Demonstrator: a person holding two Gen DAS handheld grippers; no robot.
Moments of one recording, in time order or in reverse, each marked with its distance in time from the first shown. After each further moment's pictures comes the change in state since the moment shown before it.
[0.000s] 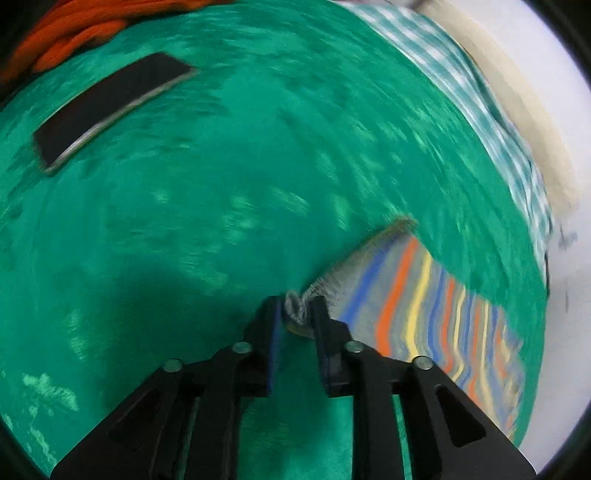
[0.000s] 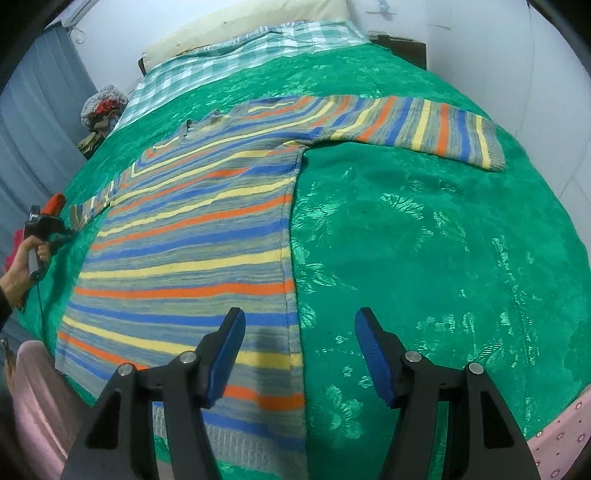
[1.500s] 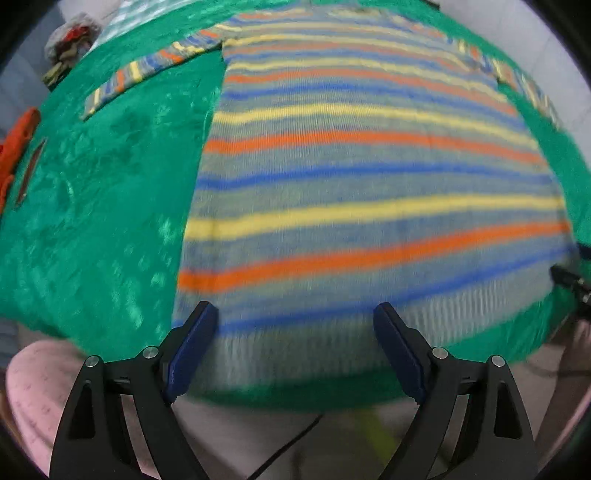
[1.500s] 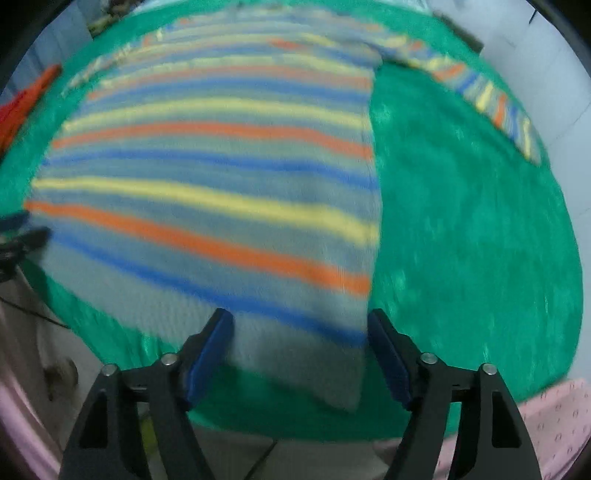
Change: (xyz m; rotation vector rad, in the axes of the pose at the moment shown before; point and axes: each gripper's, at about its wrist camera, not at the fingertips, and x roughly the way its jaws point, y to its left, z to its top) left arm -0.119 -0.030 -0.381 1.034 0.196 0.119; right arm 0.028 0.058 -0.064 -0.293 0.318 -0.188
